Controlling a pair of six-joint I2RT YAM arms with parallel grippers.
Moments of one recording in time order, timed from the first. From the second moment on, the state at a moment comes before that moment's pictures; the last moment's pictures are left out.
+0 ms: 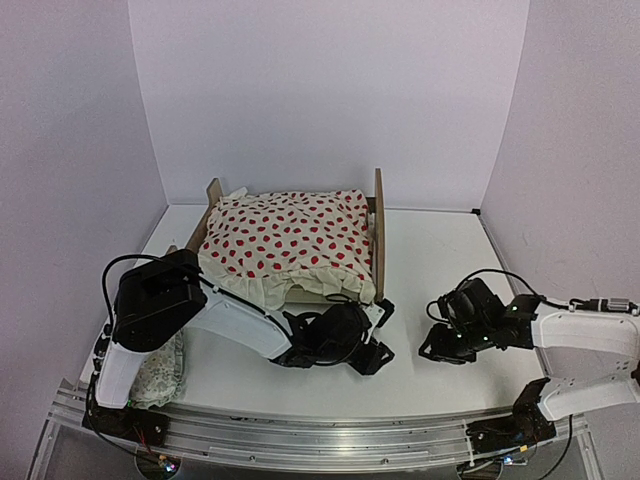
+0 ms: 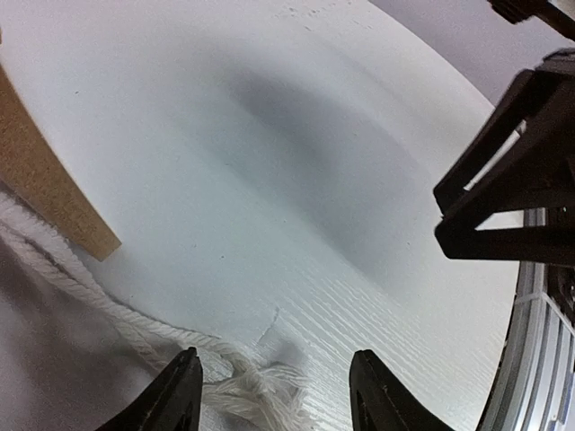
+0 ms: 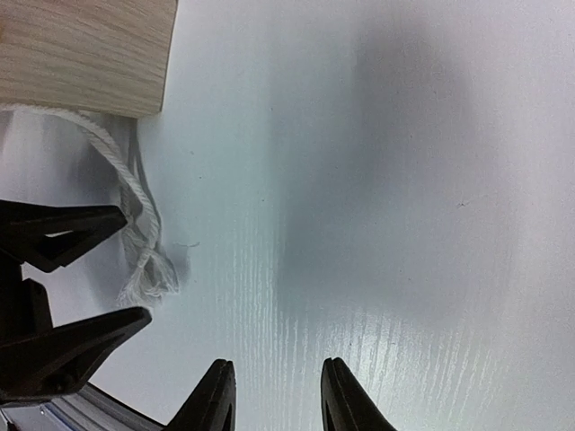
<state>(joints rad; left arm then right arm) -1.25 2.19 1.30 0.29 -0.02 -0.42 0.73 1.13 0.52 -0.46 -0.04 0.79</state>
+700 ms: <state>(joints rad) -1.18 1.63 0.94 0.33 -0.07 -0.30 0.77 1.36 0.71 -0.41 -0.11 0.76</state>
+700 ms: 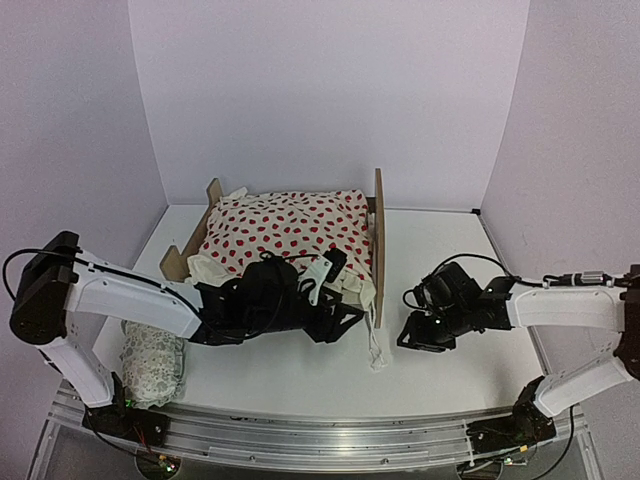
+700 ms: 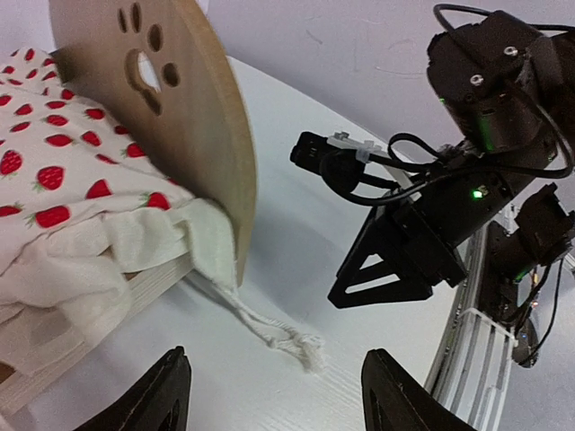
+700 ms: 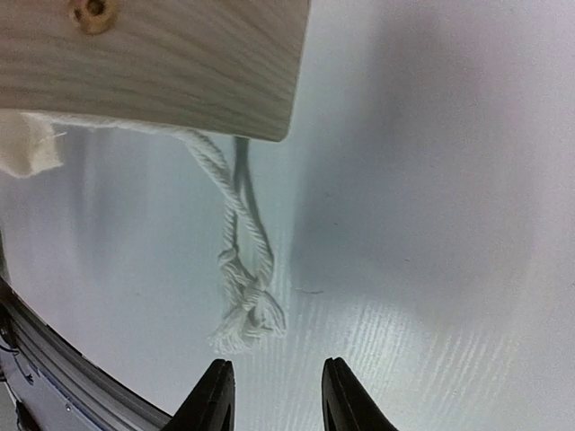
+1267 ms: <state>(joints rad) -1.18 1.57 0.78 0.27 -0.17 -0.27 0.89 1.57 0.89 -0.44 0.04 0.79</state>
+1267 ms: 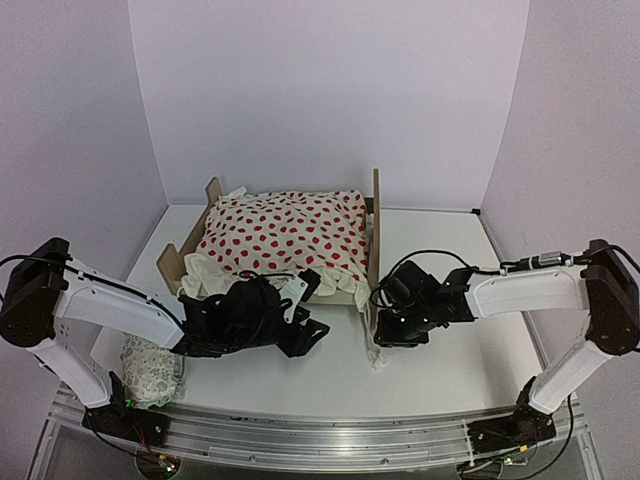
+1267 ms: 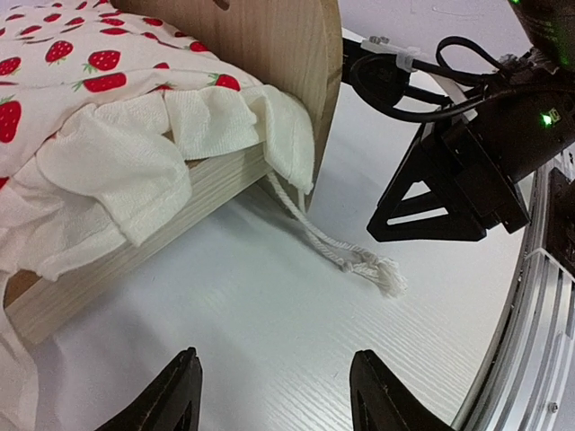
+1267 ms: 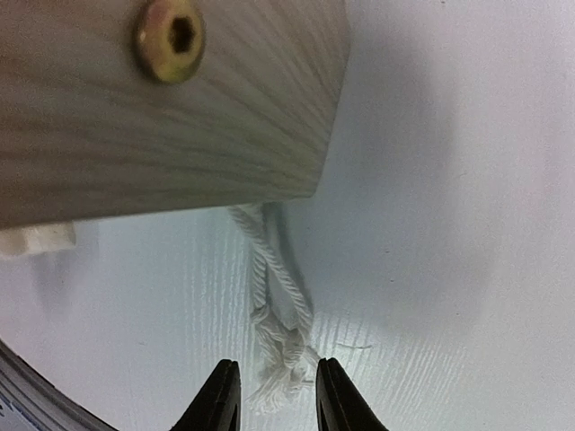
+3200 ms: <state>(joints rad) -1.13 2.25 1.15 0.66 0.03 -0.06 0.83 1.05 0.65 -0.65 0.23 0.74</state>
